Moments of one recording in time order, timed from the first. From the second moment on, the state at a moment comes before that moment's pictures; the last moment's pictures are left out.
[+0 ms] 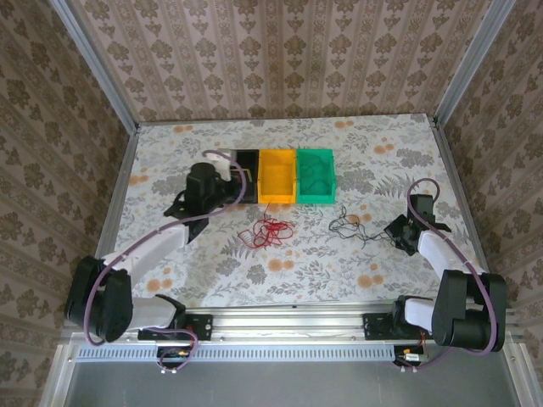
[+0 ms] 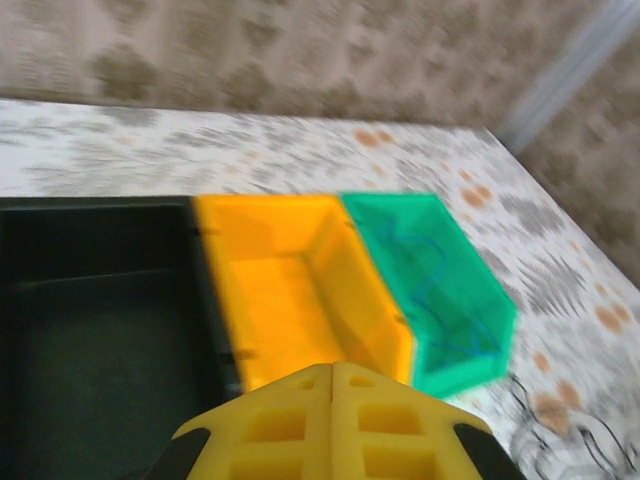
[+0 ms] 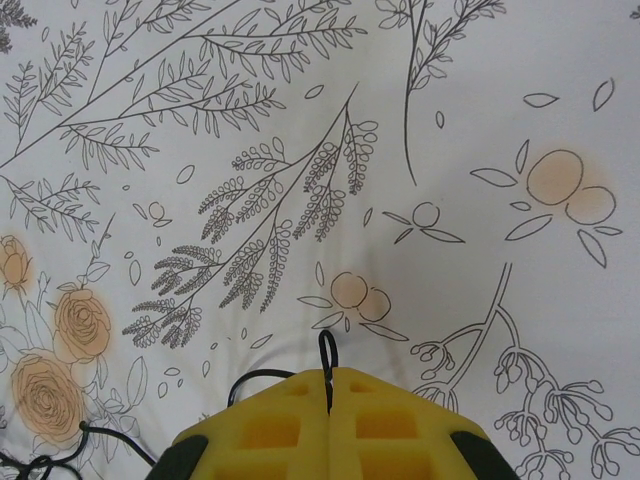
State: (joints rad) left arm -0.54 1.31 0.79 0.18 0.17 -0.34; right arm -0.18 1.21 0.53 -0.43 -0.02 0.73
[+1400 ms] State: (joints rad) left arm -1.04 2.40 1.93 -0.45 0.31 0.06; right arm -0.17 1.17 0.52 -0.42 -0.14 0.65
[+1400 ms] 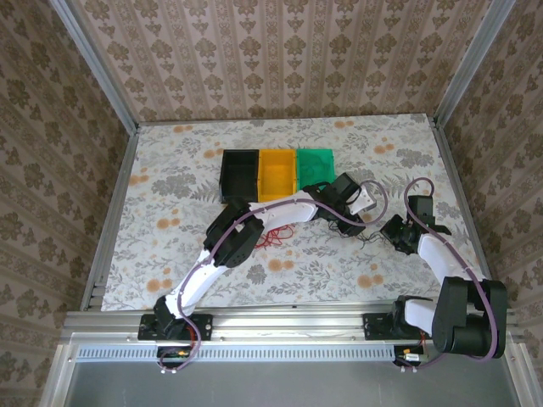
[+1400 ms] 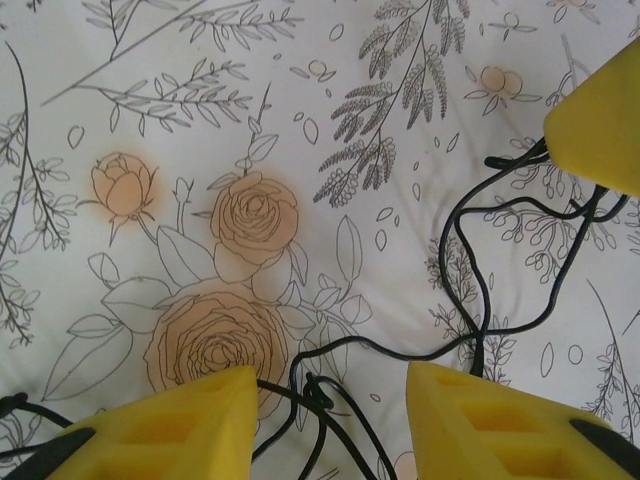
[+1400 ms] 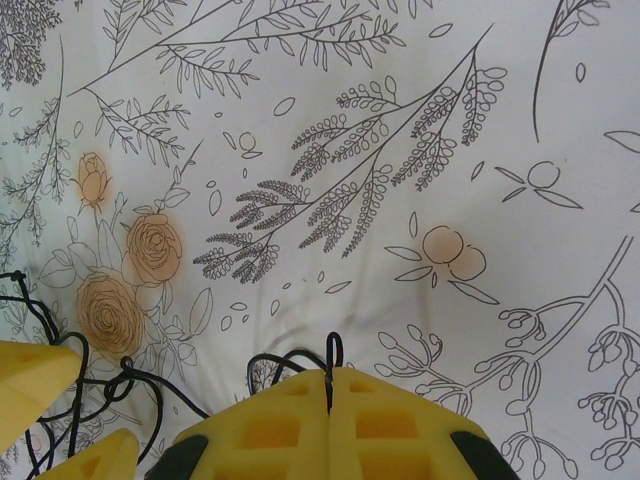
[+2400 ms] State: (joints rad) left arm -0.80 1.80 1.31 0.01 0.66 -0.20; right arm 0.02 0.95 0.51 -0.33 -0.21 0.60
